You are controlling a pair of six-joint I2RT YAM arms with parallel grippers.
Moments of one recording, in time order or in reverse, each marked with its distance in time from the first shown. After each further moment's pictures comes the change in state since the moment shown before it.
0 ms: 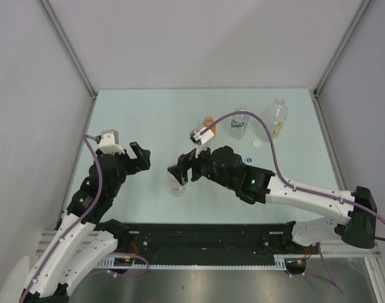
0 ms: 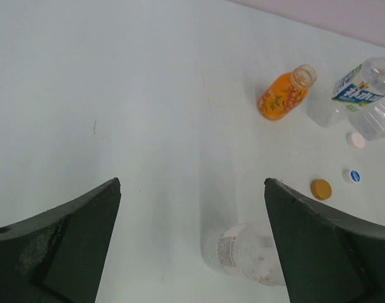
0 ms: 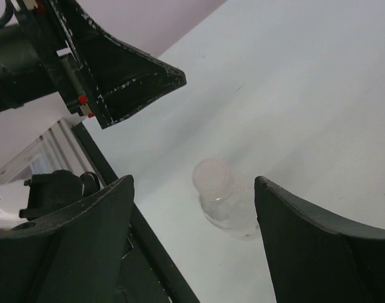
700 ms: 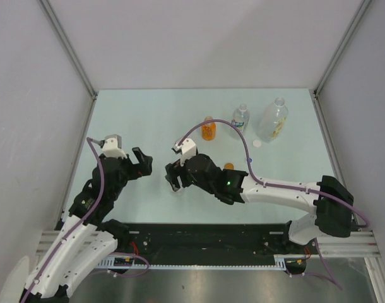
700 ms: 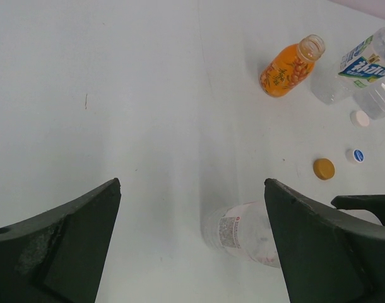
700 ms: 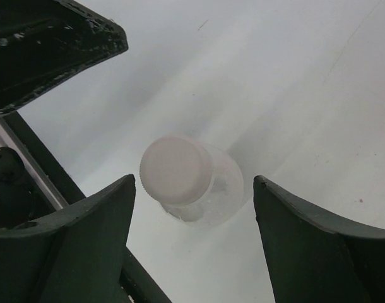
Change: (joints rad) left arm 0.005 -0.029 -0.065 -0.039 0.051 -0.044; right arm 0.040 0.218 0.010 -0.021 0.114 -0.026
